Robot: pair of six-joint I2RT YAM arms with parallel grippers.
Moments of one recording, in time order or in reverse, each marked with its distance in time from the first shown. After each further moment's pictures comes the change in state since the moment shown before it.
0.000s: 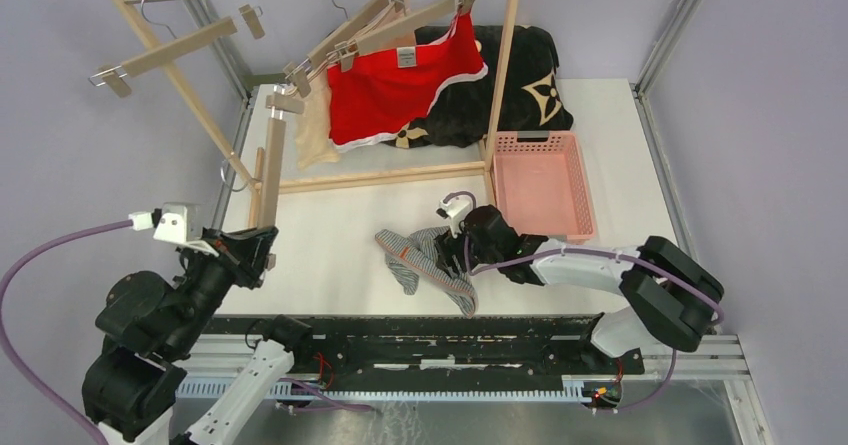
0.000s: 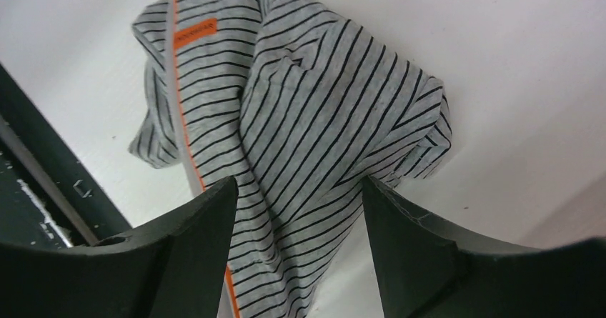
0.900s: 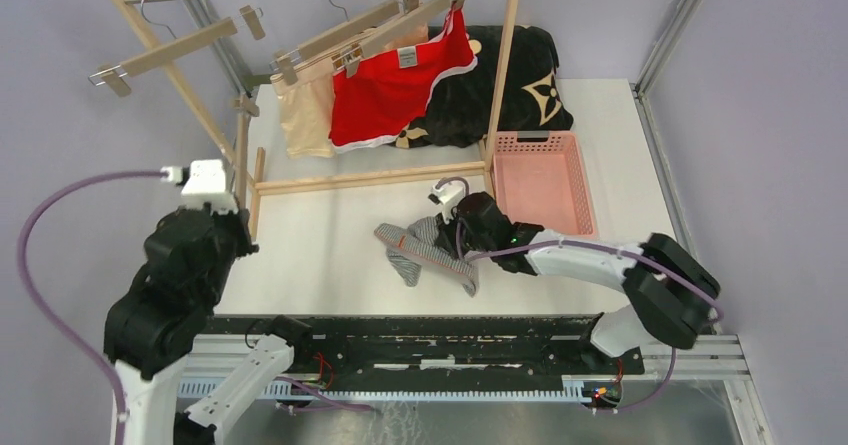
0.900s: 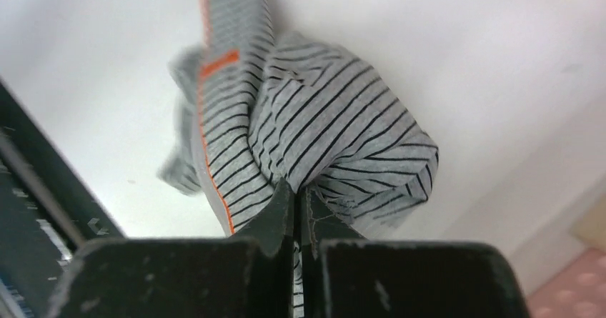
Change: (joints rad) left arm 0.027 0.158 0.076 -0.158 -0.410 0.174; right arm 0.004 0.122 0.104 0.004 0.038 -0.006
